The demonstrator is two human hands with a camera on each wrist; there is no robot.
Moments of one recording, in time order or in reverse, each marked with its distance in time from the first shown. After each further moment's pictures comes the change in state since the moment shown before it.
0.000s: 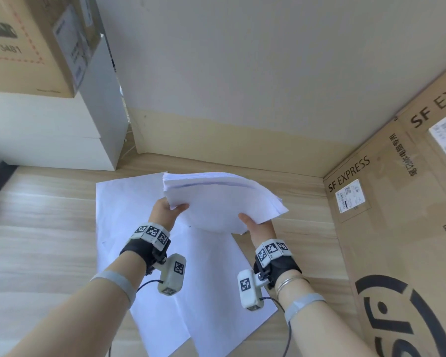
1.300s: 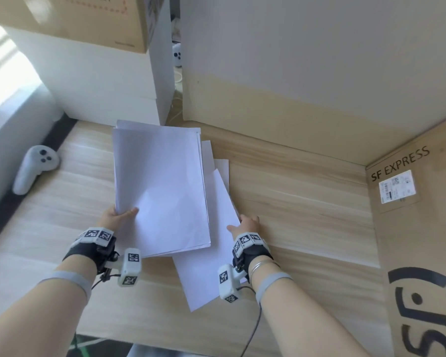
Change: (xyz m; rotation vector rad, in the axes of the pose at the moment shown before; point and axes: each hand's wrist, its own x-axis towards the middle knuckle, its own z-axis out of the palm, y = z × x) left_hand -0.051 -0.161 -0.166 -0.197 0.242 -0.439; right_hand -0.030 0.082 0.111 -0.851 -0.152 0.123
